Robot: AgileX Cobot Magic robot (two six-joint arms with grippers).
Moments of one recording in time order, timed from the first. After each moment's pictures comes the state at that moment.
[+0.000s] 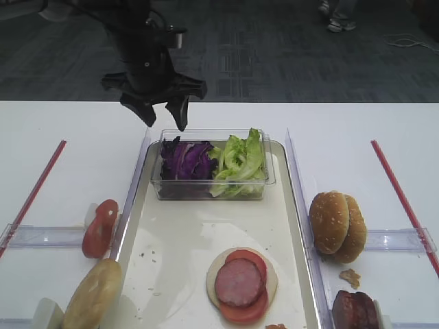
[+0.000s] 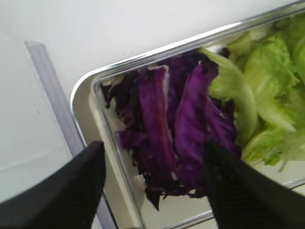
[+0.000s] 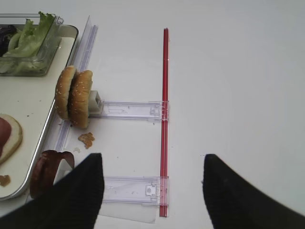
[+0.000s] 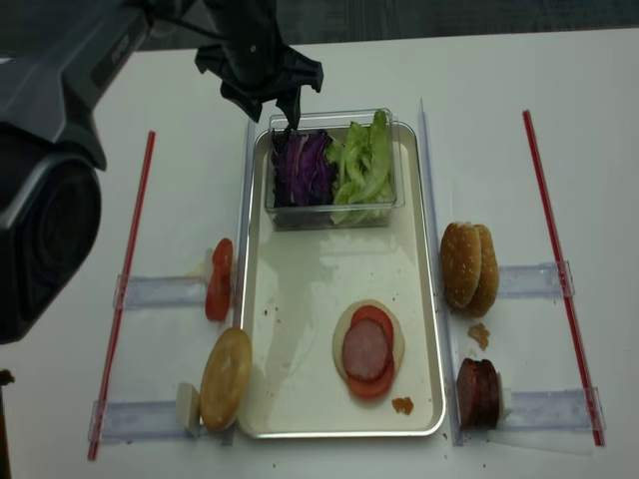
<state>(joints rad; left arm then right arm) -0.39 2.19 -2.03 -0.07 1.23 -0.07 0.03 -0.02 -0.47 0.04 1.13 0.00</state>
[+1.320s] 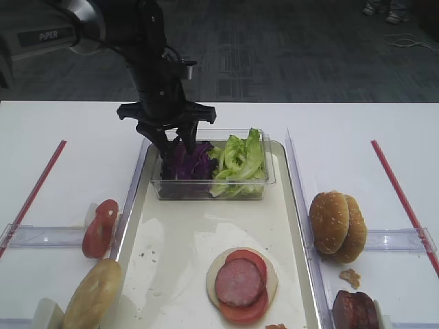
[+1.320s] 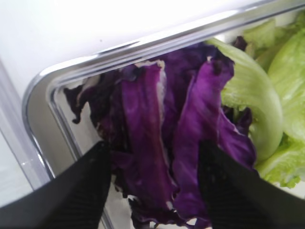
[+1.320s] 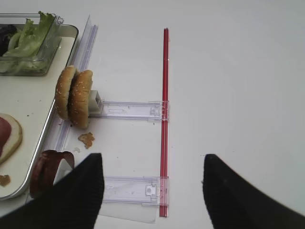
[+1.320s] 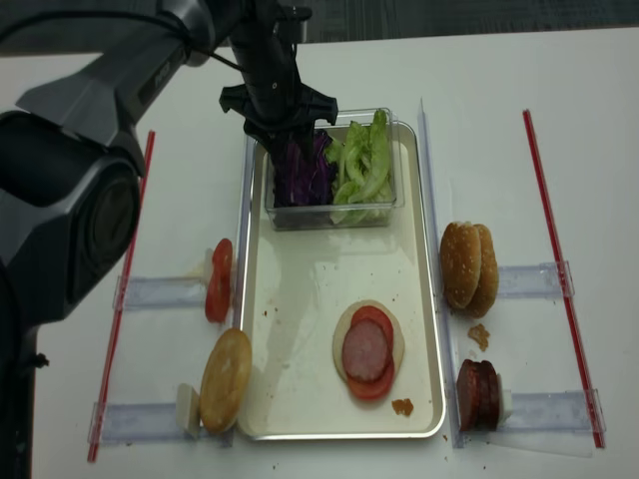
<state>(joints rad) -0.38 2.31 -2.05 -0.14 1.23 -0.08 0.03 -0.02 -0.47 0.04 1.13 0.00</state>
